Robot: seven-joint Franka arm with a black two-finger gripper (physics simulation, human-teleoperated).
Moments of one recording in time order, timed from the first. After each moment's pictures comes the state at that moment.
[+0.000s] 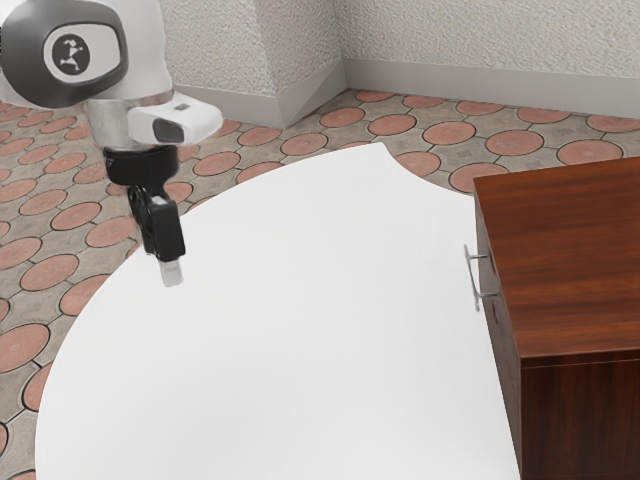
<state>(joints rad) -0.05 -0.08 0.13 -1.49 0.05 1.25 0.51</state>
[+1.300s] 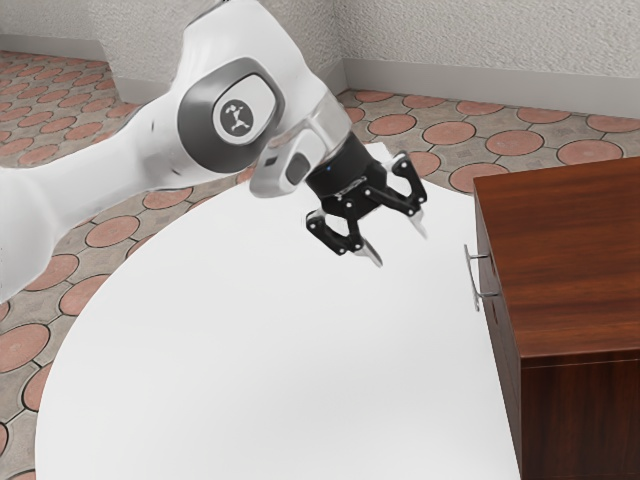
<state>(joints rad) -0.07 0.15 -0.03 -1.49 -0.38 1.91 2.43</state>
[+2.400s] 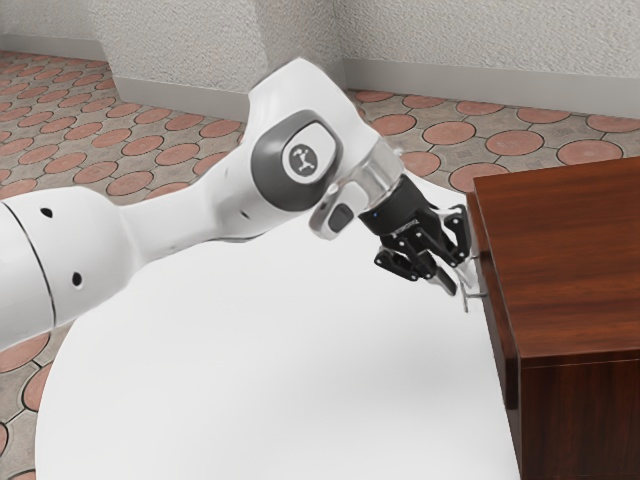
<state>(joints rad) -0.05 0.30 -0.07 -1.47 -0.53 2.00 2.83</state>
